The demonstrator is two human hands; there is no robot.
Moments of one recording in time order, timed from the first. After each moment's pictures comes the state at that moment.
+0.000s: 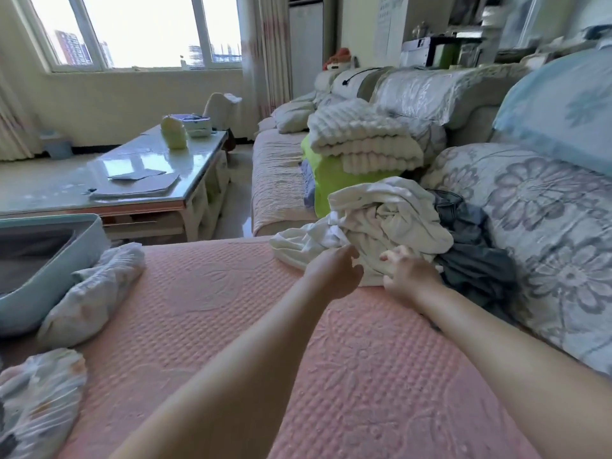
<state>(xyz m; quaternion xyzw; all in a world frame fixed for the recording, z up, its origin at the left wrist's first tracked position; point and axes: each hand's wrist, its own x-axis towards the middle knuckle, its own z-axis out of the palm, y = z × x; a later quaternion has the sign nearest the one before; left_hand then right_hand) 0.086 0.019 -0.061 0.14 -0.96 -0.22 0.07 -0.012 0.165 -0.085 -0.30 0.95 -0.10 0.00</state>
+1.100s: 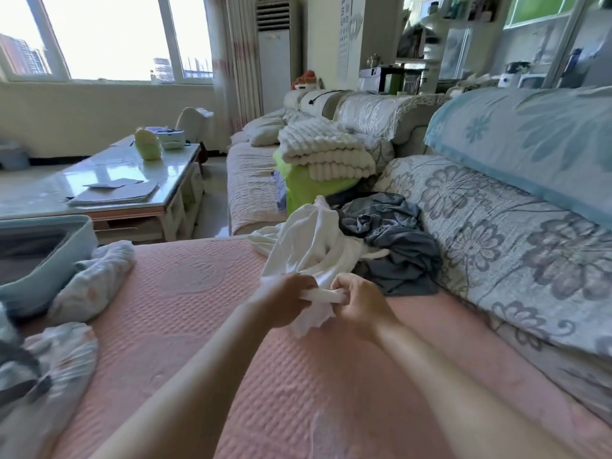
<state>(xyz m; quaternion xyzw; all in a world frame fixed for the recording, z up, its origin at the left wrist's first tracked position) 0.237 0.051 -0.058 0.03 -0.98 -0.19 0.06 0.166 0.228 -0.075 -0.33 0.86 -0.38 -0.01</state>
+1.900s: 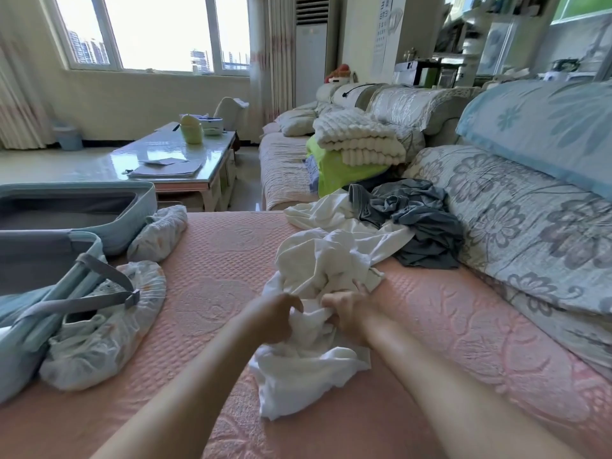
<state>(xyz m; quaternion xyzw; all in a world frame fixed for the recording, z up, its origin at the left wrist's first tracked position) 0.389 0.053 -0.101 0.15 -0.98 -0.12 -0.05 0.267 0.213 -0.115 -0.49 0.87 -0.06 0.04</state>
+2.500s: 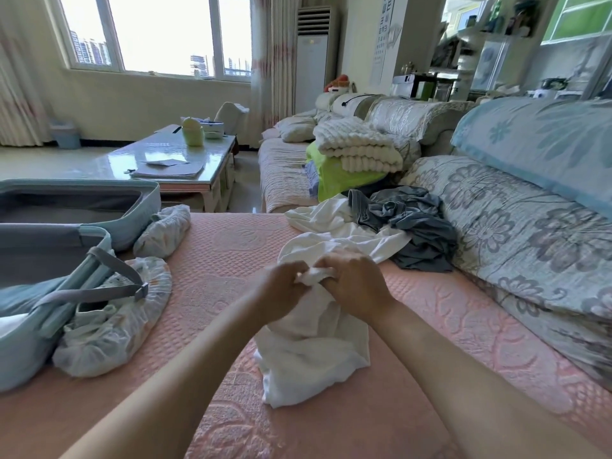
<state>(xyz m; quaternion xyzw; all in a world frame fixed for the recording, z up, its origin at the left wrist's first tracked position) 0.413 0.067 -0.055 0.15 -0.95 -0.22 0.16 0.299 0.211 -0.059 -0.50 0.80 -0.27 -0.18</state>
